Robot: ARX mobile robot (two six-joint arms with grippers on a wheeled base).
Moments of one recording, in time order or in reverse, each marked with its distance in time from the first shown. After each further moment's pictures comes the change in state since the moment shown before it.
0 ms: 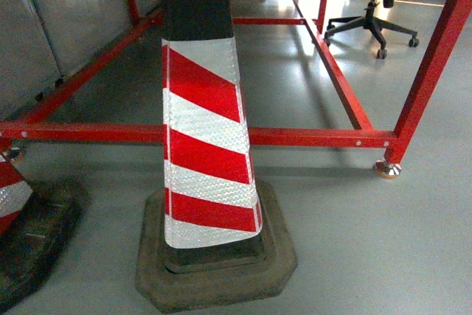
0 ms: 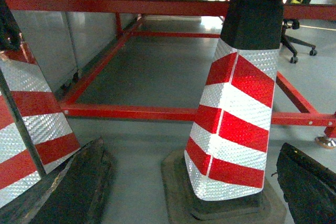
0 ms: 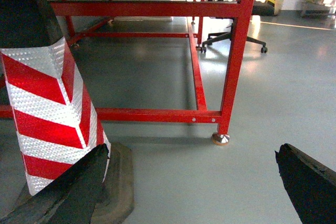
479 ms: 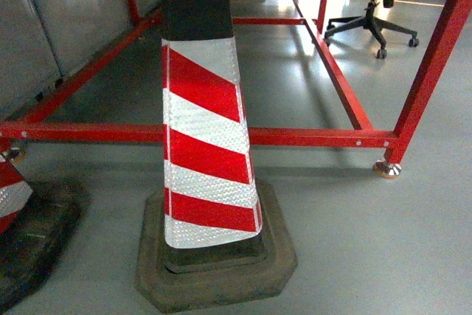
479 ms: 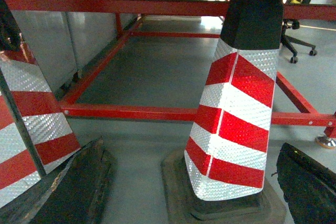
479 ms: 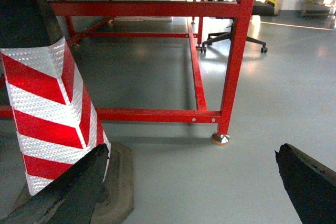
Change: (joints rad) left arm 0.000 0.000 0.000 0.000 0.000 0.000; right arm 0.000 0.000 0.000 0.000 0.000 0.000
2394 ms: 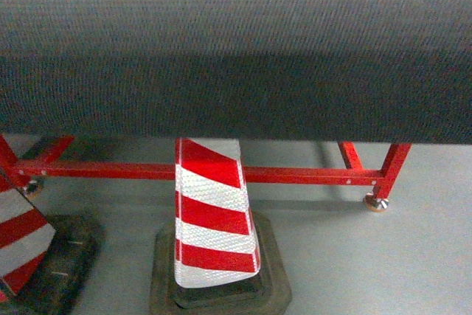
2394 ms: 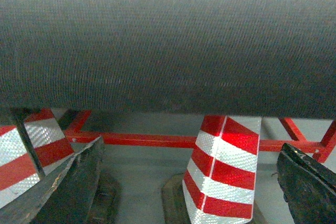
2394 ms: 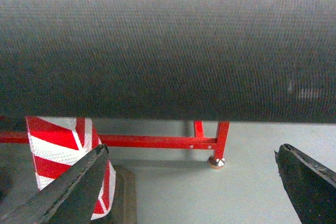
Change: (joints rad) left arm 0.000 0.000 0.000 0.000 -0.001 0.000; right arm 0.000 0.000 0.000 0.000 -0.001 -0.001
